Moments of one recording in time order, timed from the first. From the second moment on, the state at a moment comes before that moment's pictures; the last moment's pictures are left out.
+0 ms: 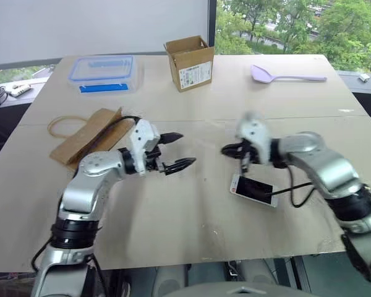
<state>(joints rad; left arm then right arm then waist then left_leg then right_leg) -0.31 0.64 0.07 -0.11 -0.42 0.40 -1.01 -0.67 -0.48 0.46 -0.16 0.22 0.77 0.85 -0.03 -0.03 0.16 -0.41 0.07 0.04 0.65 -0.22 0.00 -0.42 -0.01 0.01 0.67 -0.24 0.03</state>
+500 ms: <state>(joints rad) -0.26 0.76 0.02 -0.12 -0.39 0.39 -1.10 -0.66 -0.41 0.49 -0.03 0.16 0.59 0.93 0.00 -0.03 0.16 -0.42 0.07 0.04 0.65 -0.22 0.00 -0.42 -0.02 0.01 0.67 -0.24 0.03</state>
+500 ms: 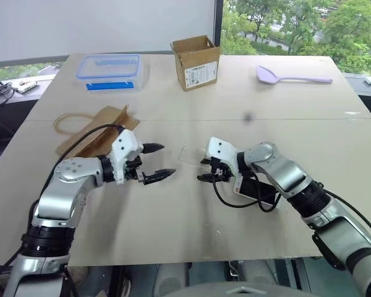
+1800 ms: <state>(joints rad) -0.33 0.76 -0.20 0.05 -0.23 0.17 -1.36 0.20 -0.79 -0.09 -0.77 0.41 0.65 0.76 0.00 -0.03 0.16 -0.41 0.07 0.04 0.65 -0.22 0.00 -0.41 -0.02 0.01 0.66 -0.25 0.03</state>
